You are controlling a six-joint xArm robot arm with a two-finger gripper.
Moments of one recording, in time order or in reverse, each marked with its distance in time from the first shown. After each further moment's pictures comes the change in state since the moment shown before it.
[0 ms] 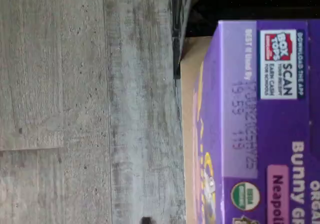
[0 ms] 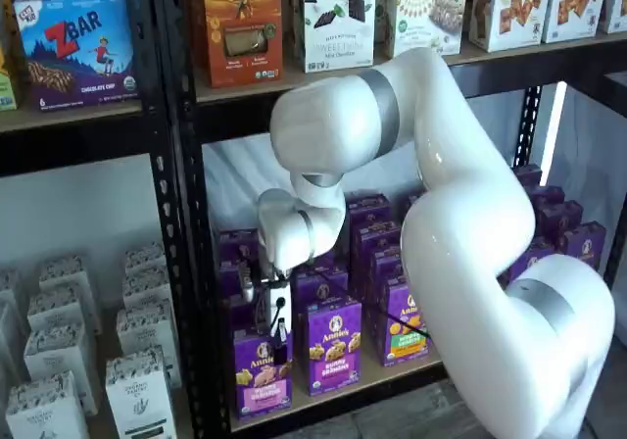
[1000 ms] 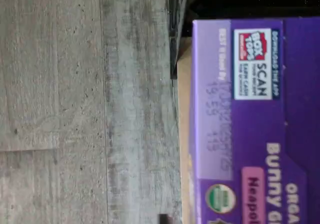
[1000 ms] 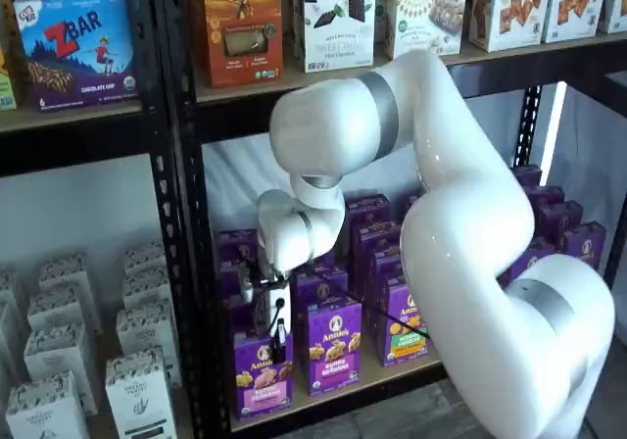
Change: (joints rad) arm 0.001 0.010 -0.010 -0.008 -0.004 0.008
